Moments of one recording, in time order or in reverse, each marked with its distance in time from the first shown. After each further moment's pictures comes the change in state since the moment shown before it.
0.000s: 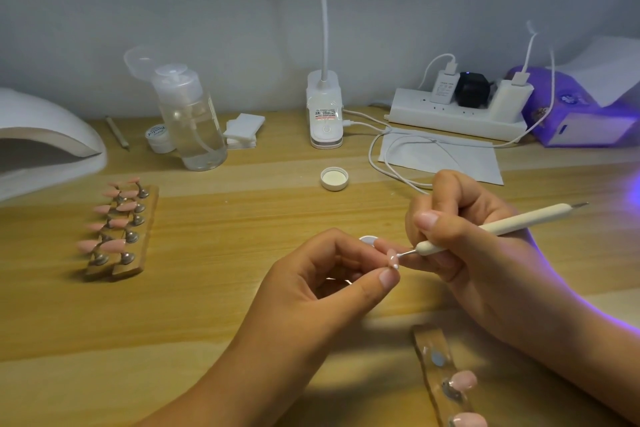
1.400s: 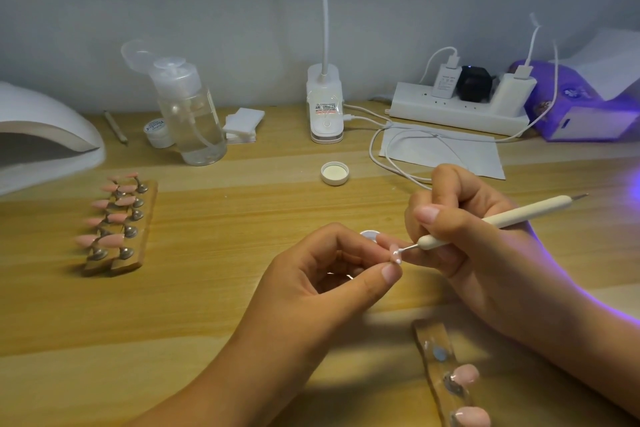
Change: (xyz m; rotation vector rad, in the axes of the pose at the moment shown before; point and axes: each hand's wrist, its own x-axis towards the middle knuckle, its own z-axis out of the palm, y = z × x) left_hand 0.000 -0.002 0.000 0.006 0.000 0.002; right_hand 0.001 0.000 0.001 0.002 0.010 0.037
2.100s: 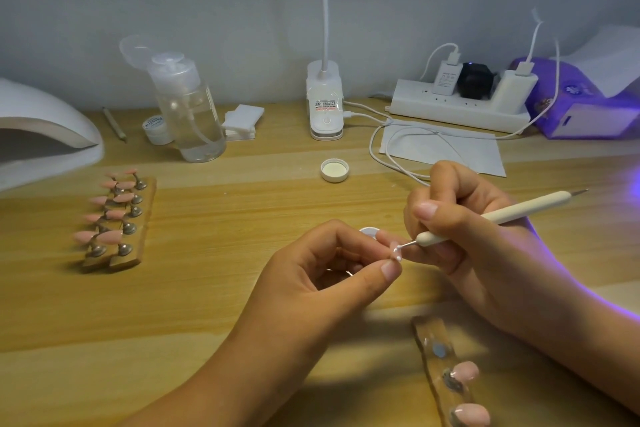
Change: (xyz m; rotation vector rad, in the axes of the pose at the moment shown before) left_hand -0.001 0.000 -0.001 0.002 -0.002 -0.008; right_hand 0.000 0.001 -0.001 -0.038 0.007 0.015
